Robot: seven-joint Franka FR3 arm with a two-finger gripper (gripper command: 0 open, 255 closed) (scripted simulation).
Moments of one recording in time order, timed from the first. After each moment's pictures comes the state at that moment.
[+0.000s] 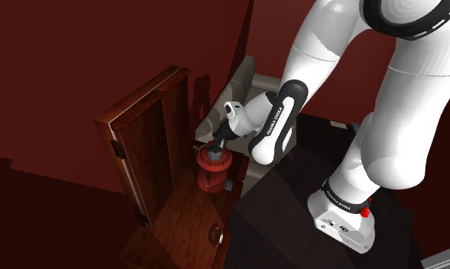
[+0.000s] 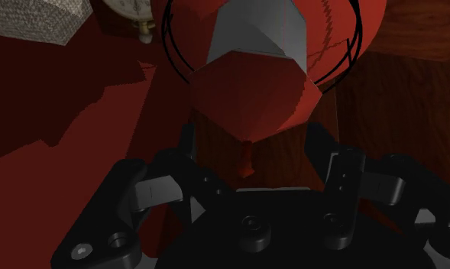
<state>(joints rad) 0.28 0.23 0.03 -2.82 0.05 3.68 -0.31</state>
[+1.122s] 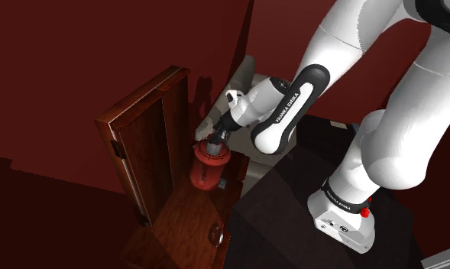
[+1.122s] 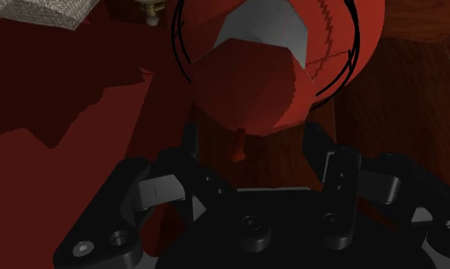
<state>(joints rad) 0.29 0.04 0.03 -2.86 0.08 3.52 -0.33</state>
